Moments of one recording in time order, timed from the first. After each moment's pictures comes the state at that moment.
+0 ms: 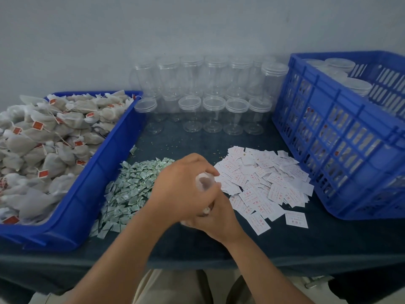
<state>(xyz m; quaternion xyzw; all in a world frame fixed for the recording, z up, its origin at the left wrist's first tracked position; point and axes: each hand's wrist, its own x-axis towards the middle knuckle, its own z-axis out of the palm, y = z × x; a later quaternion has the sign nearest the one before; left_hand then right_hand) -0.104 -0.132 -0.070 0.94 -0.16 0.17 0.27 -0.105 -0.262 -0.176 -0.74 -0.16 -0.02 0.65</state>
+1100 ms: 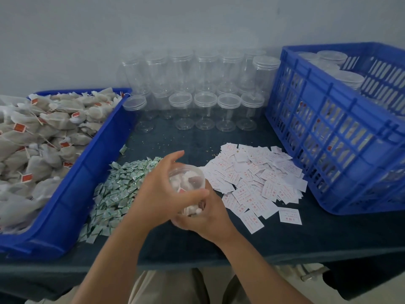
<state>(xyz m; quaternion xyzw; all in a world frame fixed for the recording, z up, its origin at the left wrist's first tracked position) -0.103 -0.110 -0.091 0.88 -0.08 0.05 0.46 -0.103 -0.262 -0.176 -0.72 -0.14 0.02 0.67</state>
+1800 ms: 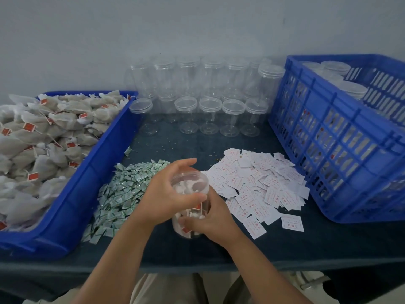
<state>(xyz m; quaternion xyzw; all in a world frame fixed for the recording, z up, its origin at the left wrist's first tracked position) -0.091 -0.103 -0.101 0.81 -0.14 0.04 0.57 -0.101 -0.268 -0.175 -0.73 -0.12 0.06 0.67</state>
